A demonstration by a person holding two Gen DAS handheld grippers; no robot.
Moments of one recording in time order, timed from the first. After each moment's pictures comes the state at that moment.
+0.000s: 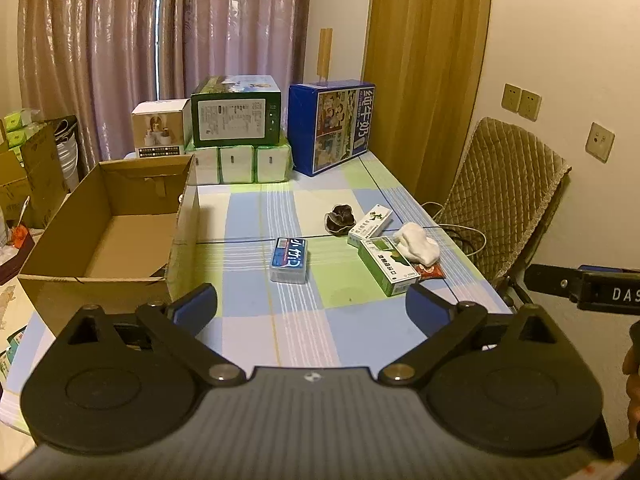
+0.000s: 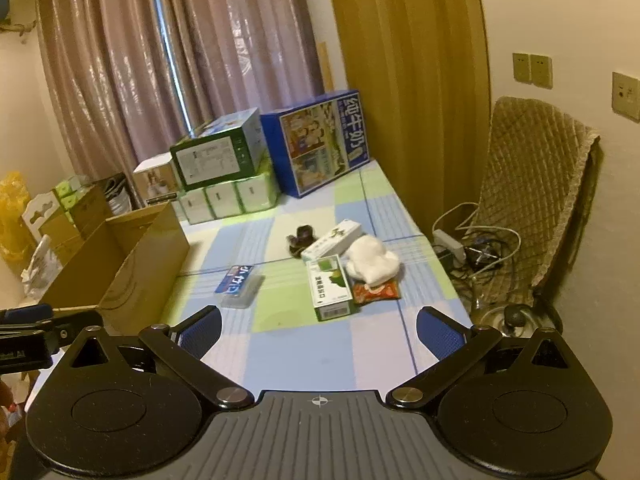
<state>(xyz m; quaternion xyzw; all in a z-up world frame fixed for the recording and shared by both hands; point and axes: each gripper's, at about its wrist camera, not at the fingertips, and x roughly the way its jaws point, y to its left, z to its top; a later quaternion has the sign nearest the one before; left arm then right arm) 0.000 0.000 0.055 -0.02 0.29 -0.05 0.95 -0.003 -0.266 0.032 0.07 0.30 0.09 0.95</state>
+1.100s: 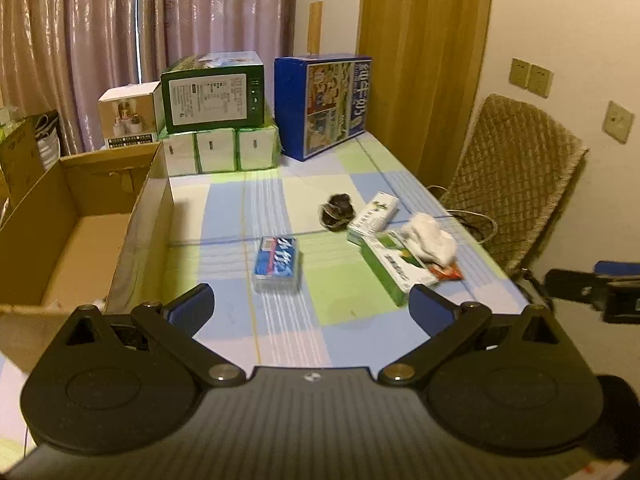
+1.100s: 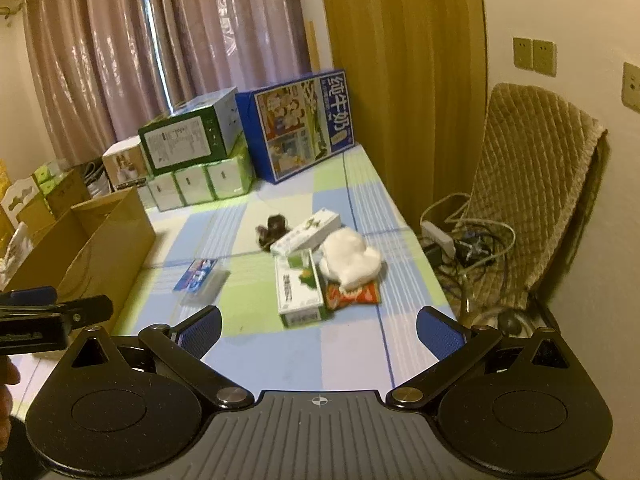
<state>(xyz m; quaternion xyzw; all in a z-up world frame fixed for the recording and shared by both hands) 0.095 -0.015 0.010 0.00 0.32 -0.06 0.95 0.069 -0.277 -0.004 0.06 0.32 0.08 0.94</state>
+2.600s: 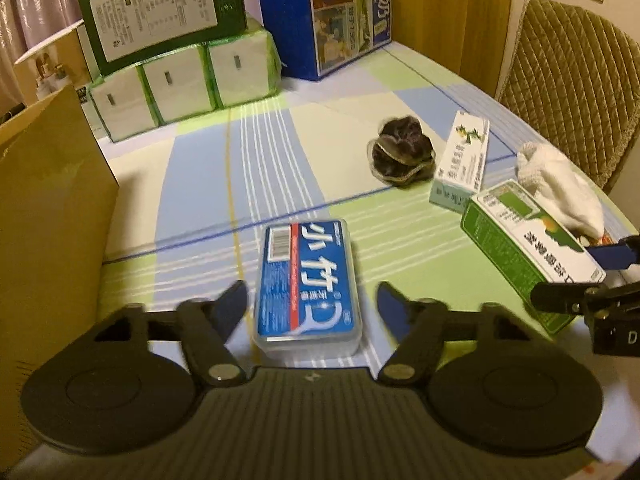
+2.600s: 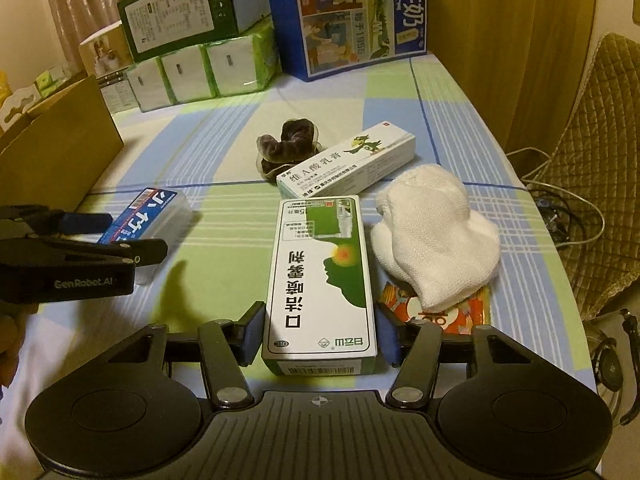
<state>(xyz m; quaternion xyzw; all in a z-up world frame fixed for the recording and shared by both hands) 0.276 -0.015 -0.128 0.07 0.40 -0.06 0.91 0.250 -0.230 -0.143 -0.01 0.43 0.14 0.89</state>
